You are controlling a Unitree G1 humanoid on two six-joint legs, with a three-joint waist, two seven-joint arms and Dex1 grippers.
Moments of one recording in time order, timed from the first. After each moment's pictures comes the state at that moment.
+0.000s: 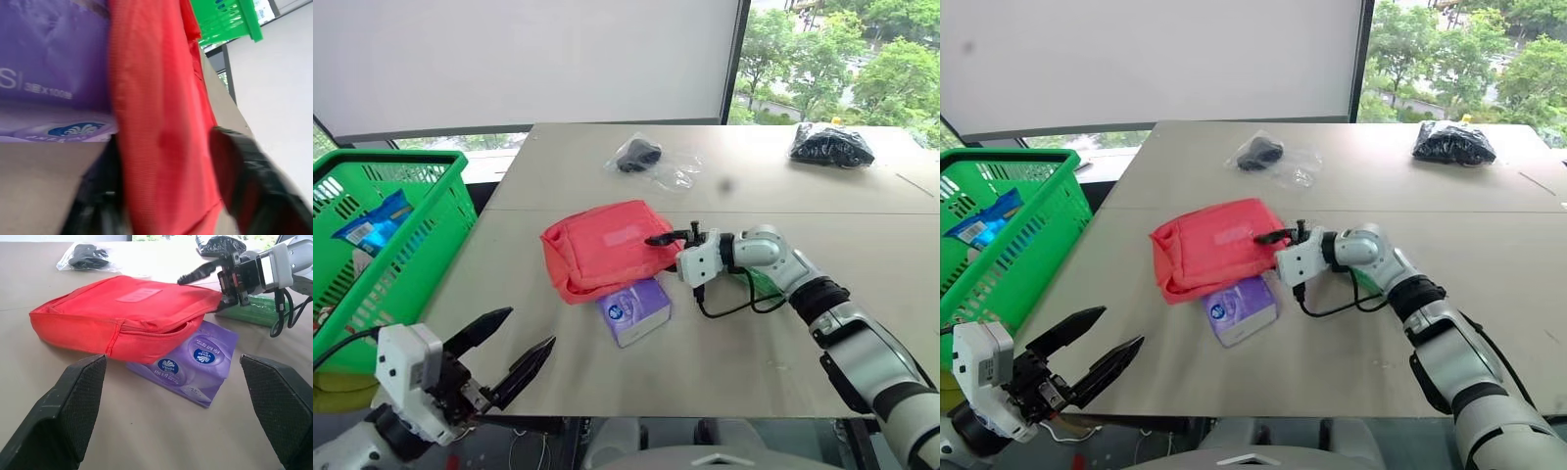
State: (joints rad) left arm 0.82 0.52 0.64 -0.81 -0.84 0.36 -0.75; right arm -0.77 -0.34 0.46 0.68 -0.28 -0.79 0.83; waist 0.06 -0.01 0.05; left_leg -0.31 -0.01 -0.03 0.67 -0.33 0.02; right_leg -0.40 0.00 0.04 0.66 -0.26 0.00
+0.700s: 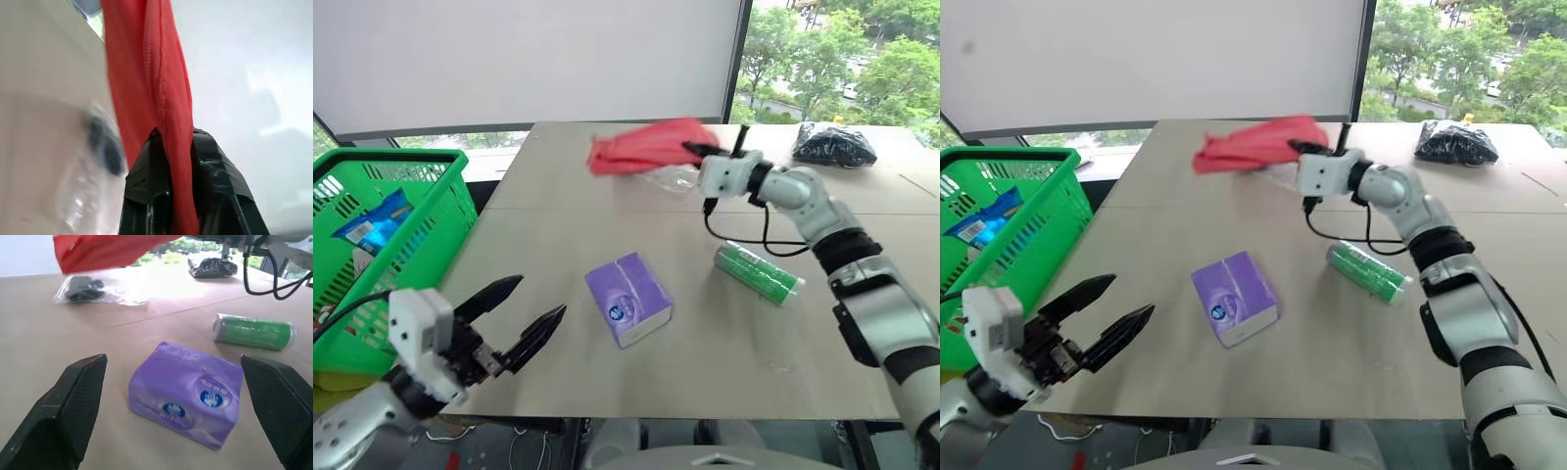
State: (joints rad) left arm 0.57 0.62 0.58 -0.82 -0.90 0.43 -0.64; right arm -1.06 -0.46 0.31 0.87 -0.42 -0.65 0.38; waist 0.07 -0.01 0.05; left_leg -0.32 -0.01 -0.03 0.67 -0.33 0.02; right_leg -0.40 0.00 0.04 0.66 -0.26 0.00
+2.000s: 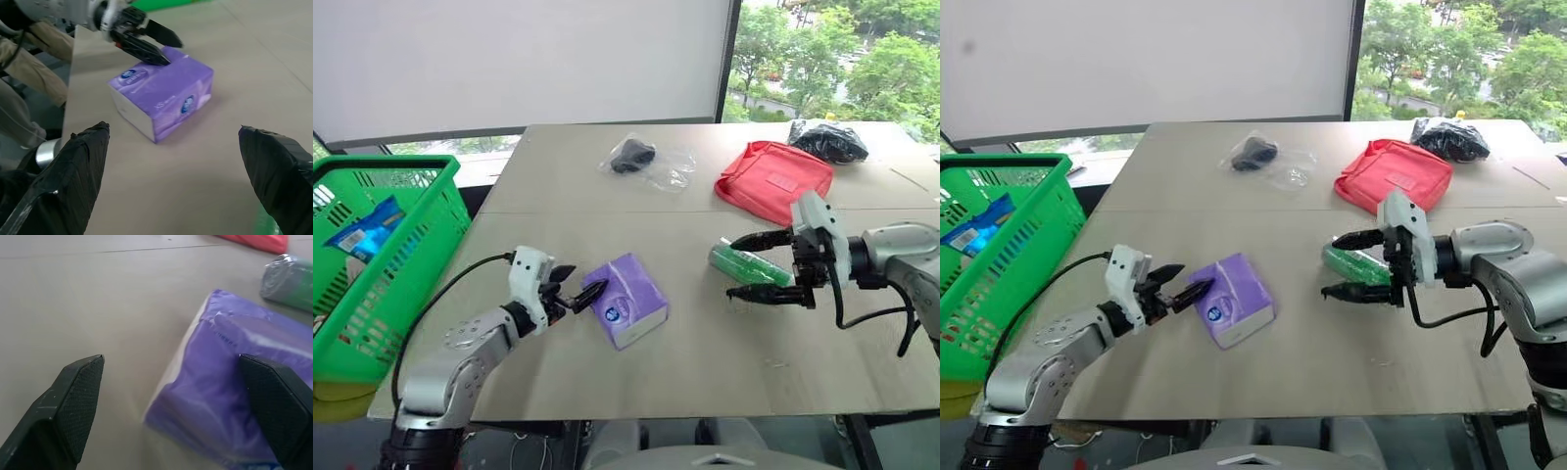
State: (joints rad) left arm 0.05 0.56 0.11 -0.30 -0.63 0.64 -0.55; right arm -0.37 -0.82 0.00 -0.42 0.61 0.82 1.18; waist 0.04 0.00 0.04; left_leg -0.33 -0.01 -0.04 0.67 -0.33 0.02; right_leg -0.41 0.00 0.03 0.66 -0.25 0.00
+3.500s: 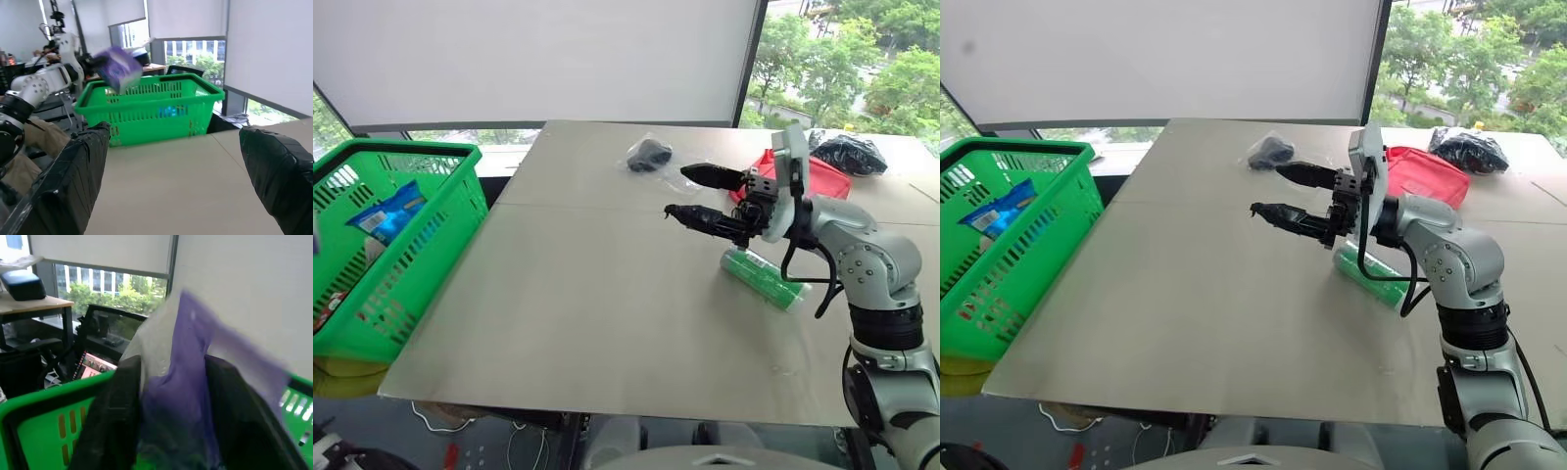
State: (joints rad) left arm -0.16 0.77 0.97 0.11 -0.47 0.43 -0.12; right arm -0.62 -0.40 -0.01 -0.26 0.75 0.73 0.89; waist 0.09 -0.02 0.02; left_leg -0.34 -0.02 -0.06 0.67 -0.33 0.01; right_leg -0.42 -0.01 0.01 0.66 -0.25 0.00
